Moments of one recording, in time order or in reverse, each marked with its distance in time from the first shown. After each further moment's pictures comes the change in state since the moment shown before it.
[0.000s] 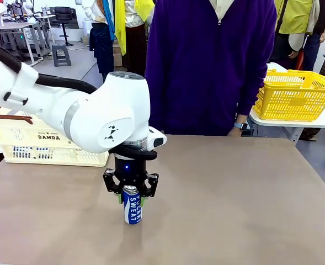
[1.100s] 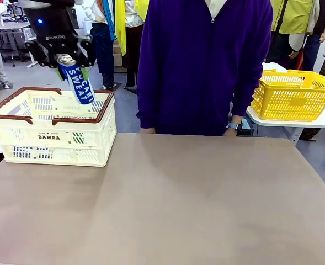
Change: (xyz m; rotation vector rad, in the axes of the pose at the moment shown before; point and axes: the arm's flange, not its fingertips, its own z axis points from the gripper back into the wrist) left arm 0.026 0.168 0.294 -0.036 -0.408 0.109; right arm 0.000 0.000 0.000 0.001 0.000 -0.001
